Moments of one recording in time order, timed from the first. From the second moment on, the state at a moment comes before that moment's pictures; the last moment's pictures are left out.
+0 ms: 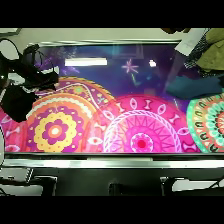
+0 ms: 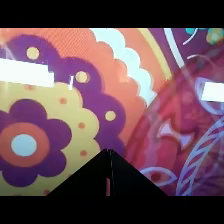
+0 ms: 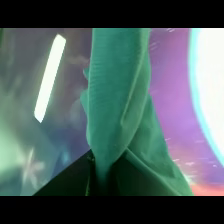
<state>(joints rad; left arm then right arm) -0.12 -1.60 1.94 1.45 -1.68 -1.83 -0.63 -1.63 1.74 2.02 -1.02 -1.05</state>
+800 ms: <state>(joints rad) -0.12 -1.60 1.94 1.44 -1.72 -1.83 -0.72 -1.46 1.46 1.36 -1.51 -0.94</state>
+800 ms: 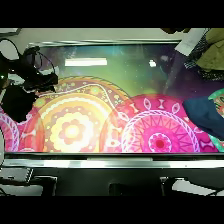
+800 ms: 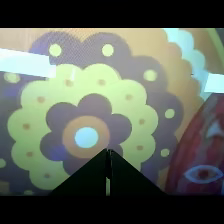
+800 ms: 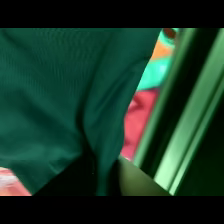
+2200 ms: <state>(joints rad) -0.12 -1.60 1.94 1.44 -1.73 -1.83 -0.70 -1.24 1.18 1.35 -1.25 -1.12</state>
